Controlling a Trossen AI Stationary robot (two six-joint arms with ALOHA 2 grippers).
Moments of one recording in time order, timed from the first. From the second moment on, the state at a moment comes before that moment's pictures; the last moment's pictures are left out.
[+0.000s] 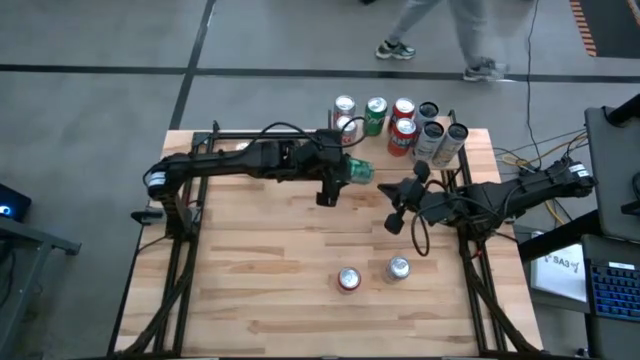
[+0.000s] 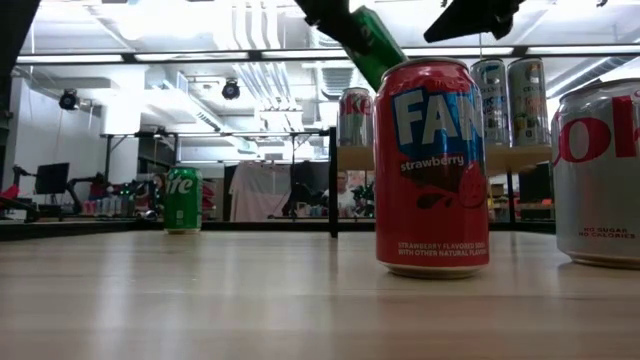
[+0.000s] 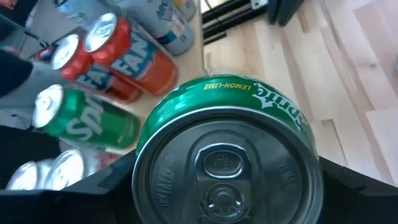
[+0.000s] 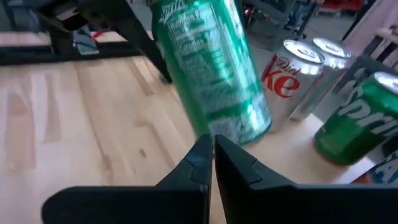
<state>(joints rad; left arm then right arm) 0.09 1.81 1.84 -0.70 -0.26 0.46 0.25 1.04 0.88 -0.33 0.76 0.18</state>
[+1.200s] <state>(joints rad) 0.06 1.84 1.85 -0.68 -0.20 0.34 0.23 1.27 1.02 -0.32 0.81 -0.11</state>
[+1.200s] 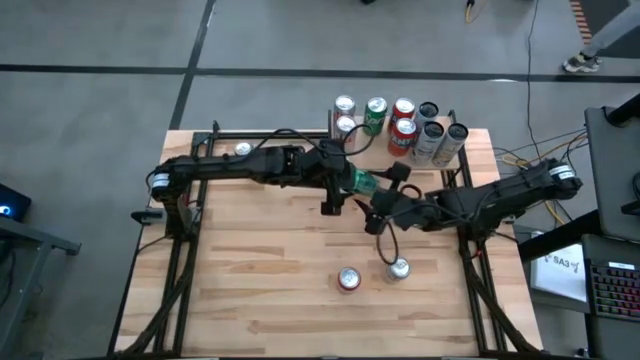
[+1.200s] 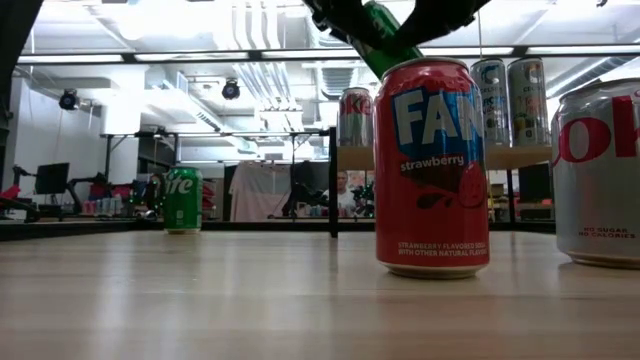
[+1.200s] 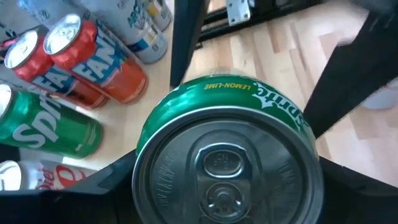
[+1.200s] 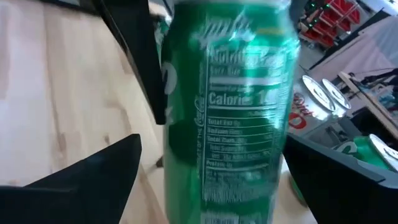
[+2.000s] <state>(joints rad) 0.07 1.78 1.88 -0.73 -0.01 0.35 0.23 1.12 0.95 -0.45 0.81 0.11</state>
